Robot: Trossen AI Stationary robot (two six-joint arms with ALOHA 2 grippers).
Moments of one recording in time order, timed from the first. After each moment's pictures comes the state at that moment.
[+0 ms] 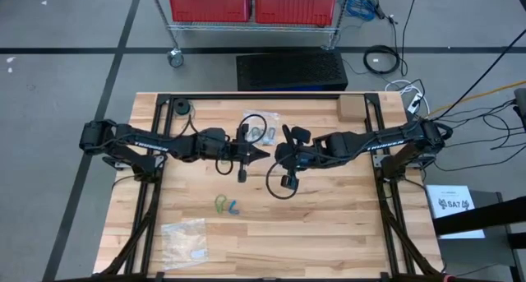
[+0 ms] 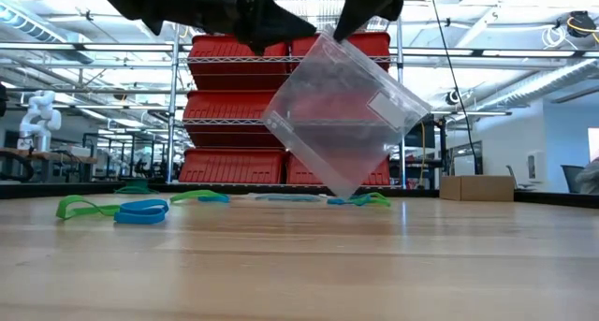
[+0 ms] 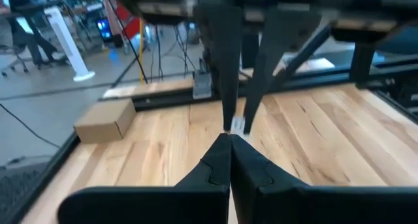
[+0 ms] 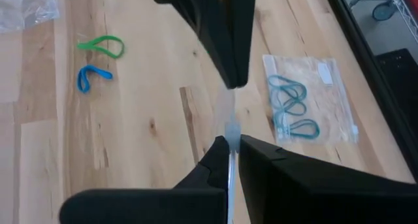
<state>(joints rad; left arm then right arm) 0.05 1.40 0.76 0.48 0.07 0.17 0.15 1.60 1.48 -0.81 0.36 0.25</state>
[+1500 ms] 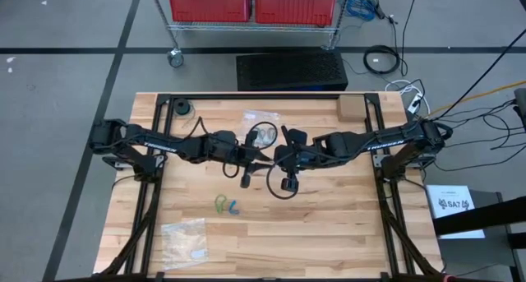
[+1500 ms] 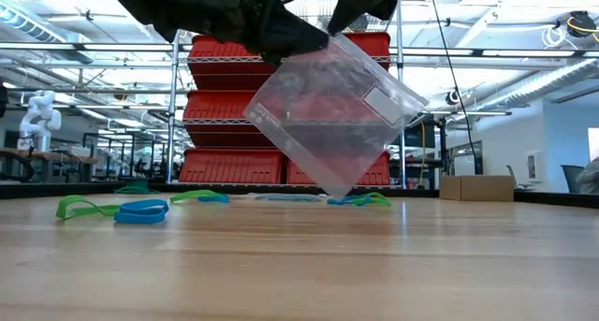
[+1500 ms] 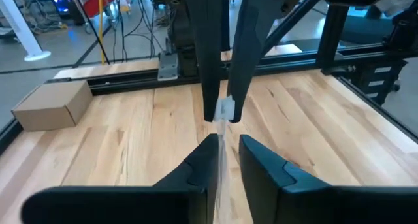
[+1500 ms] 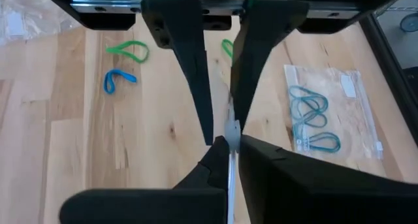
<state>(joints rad) 0.04 1.49 0.82 0.44 0.18 0.12 0.15 1.60 1.48 -0.77 0.28 0.20</state>
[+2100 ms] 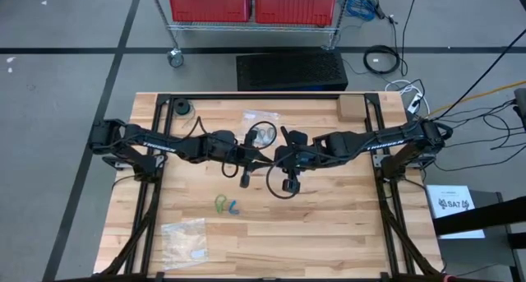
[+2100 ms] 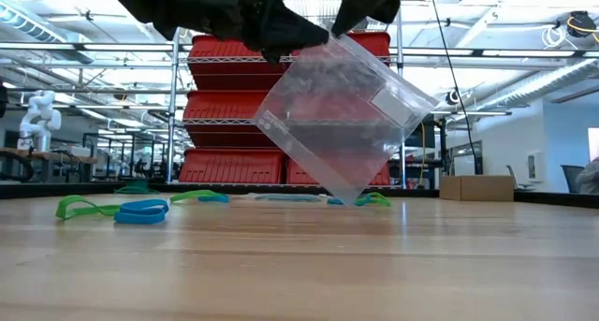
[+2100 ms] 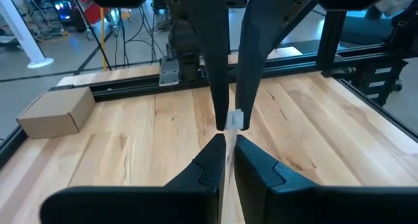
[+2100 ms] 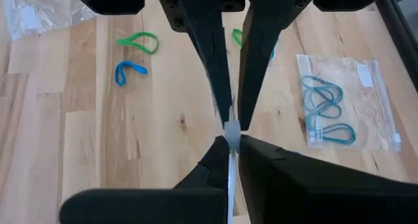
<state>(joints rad) 0.04 1.48 0.82 0.45 0.18 0.14 0.15 1.60 1.48 -0.79 0.23 0.23</state>
